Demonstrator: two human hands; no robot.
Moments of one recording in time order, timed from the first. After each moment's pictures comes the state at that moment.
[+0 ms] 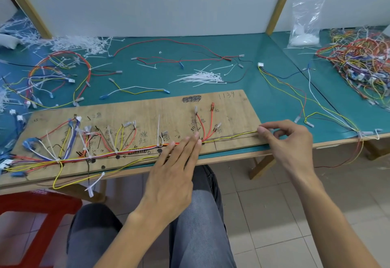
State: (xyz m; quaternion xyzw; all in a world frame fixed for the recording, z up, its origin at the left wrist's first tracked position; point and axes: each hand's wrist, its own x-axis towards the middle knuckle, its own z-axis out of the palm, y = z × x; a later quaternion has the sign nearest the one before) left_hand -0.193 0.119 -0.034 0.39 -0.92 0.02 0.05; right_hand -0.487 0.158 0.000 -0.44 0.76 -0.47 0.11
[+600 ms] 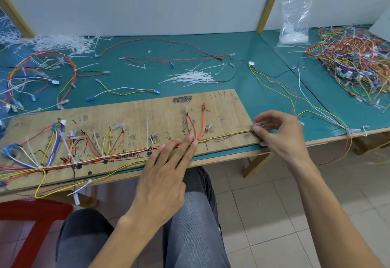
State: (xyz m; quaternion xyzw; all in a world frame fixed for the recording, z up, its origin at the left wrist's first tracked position) left_hand -0.198 0.119 -0.022 0.40 -0.91 -0.03 0.03; right_hand -0.515 0.141 -0.003 -0.45 0.76 -0.43 0.19
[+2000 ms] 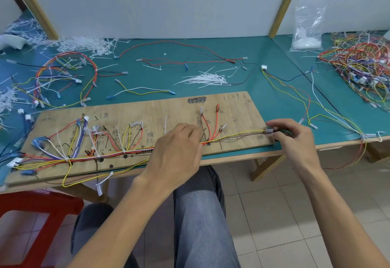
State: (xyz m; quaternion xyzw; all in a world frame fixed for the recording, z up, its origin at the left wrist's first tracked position) left_hand -0.205 0.080 0.017 0.41 -0.90 -0.04 0.15; right_hand -0.512 0.151 -0.019 -0.44 0.71 -0.50 0.20
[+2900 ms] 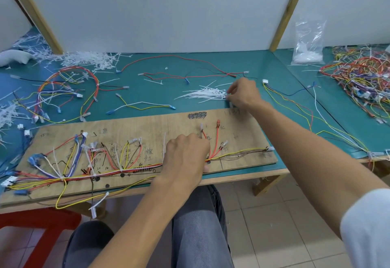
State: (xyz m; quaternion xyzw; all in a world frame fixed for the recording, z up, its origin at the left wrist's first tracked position) left_hand -0.245 0.057 0.041 0.47 -0.88 0.00 -0.01; right_hand -0.502 -0.077 0.021 -0.53 0.81 -0.23 0.13
